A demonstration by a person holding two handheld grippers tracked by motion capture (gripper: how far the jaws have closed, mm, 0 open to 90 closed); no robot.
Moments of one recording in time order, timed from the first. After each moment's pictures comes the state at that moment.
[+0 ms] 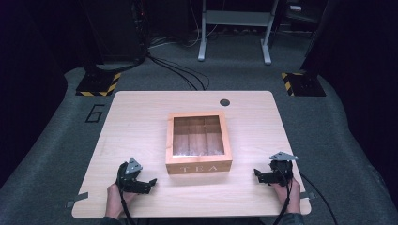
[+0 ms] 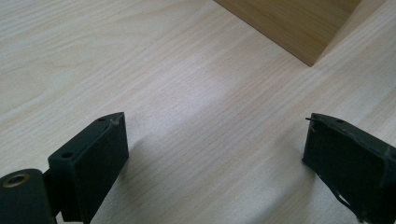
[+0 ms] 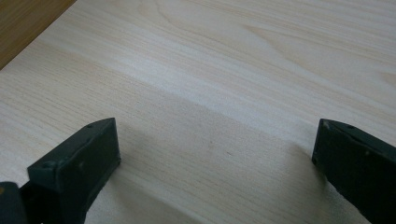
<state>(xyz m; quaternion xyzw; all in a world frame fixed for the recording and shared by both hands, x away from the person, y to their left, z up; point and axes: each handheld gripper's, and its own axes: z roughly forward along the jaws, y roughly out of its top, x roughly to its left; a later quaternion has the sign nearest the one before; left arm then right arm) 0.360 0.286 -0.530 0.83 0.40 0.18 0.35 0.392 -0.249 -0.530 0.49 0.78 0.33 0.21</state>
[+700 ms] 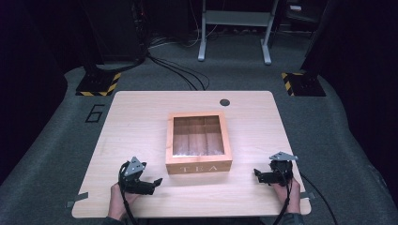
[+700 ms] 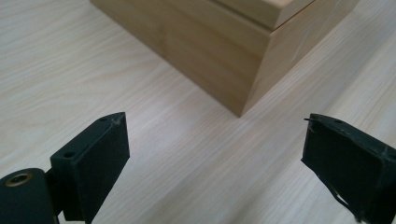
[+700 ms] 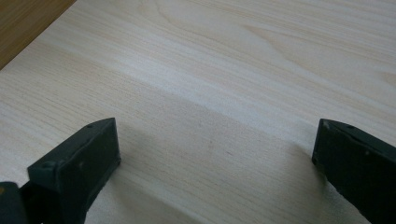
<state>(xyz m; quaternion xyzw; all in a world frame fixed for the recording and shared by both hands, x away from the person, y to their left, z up) 0.347 0.264 -0.499 0.81 0.37 0.17 0.42 0.391 -0.249 -0.530 0.49 0.78 0.33 0.21</state>
